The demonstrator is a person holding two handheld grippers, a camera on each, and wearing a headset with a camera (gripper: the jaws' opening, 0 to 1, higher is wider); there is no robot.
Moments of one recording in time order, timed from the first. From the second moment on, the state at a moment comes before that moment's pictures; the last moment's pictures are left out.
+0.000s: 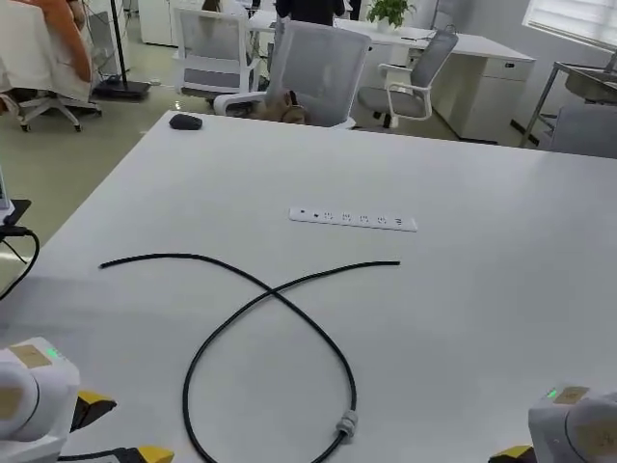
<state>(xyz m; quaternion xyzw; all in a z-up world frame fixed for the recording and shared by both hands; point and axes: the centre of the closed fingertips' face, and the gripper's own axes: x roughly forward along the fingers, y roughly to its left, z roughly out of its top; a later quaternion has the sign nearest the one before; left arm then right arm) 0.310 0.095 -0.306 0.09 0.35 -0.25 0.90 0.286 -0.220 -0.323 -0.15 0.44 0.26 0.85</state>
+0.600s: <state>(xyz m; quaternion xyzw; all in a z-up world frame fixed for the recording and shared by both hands) 0.307 0.095 -0.308 0.09 0.36 -0.25 0.90 0.285 -0.221 -0.324 -0.14 0.44 0.26 0.85</state>
